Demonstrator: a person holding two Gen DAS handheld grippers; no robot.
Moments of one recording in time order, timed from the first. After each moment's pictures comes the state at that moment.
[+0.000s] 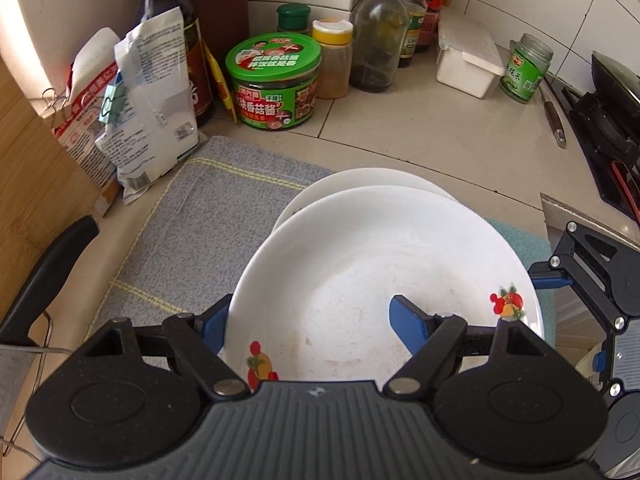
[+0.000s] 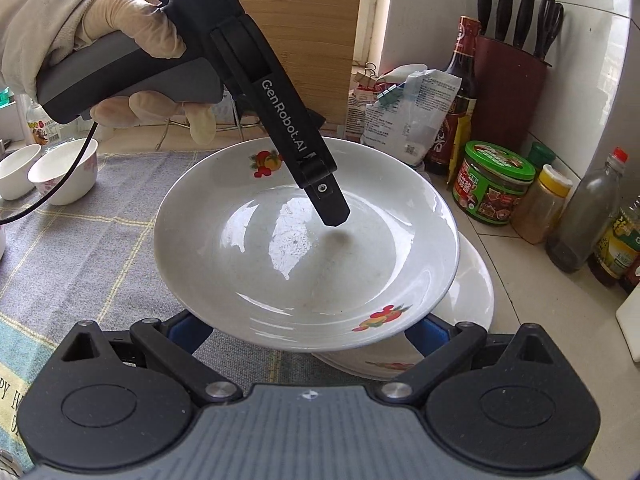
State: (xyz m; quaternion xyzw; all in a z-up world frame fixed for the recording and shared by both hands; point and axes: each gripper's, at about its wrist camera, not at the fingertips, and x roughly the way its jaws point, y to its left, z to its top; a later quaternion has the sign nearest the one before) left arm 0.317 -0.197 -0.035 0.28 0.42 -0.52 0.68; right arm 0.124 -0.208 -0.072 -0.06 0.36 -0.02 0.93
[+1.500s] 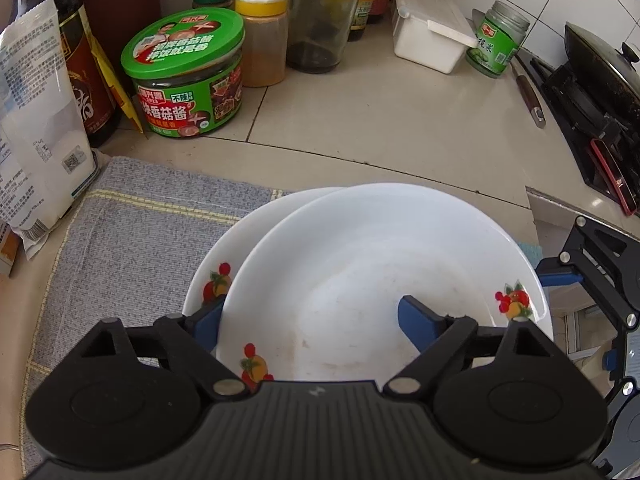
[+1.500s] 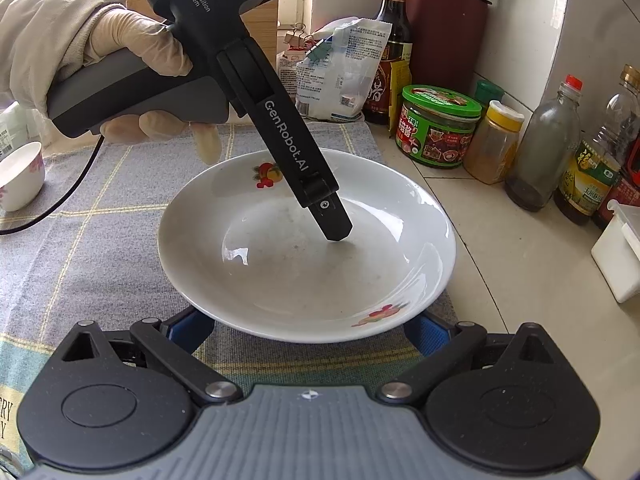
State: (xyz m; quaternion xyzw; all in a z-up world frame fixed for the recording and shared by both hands) left arm 0.318 -0.265 -0.074 0.30 0.44 -0.58 0.62; right arm 0.120 -0.246 -0.084 -0.01 0.40 -0.07 0.91
